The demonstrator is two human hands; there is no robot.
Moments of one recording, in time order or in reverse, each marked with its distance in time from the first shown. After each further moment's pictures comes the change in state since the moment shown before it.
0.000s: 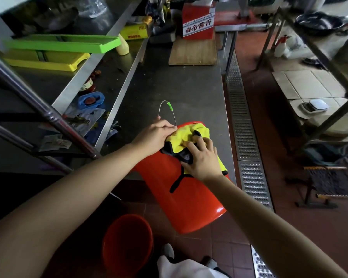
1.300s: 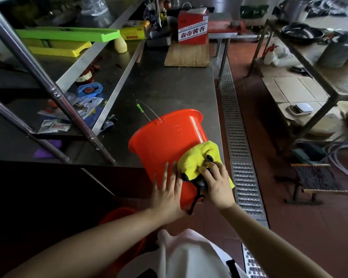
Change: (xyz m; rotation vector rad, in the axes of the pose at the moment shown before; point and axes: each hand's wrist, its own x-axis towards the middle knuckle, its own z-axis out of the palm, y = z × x) left_hand -0.188 0.168 0.104 0.299 -0.237 -0.239; right_hand -0.164 0.034 0.007 -0.009 0.219 -0.107
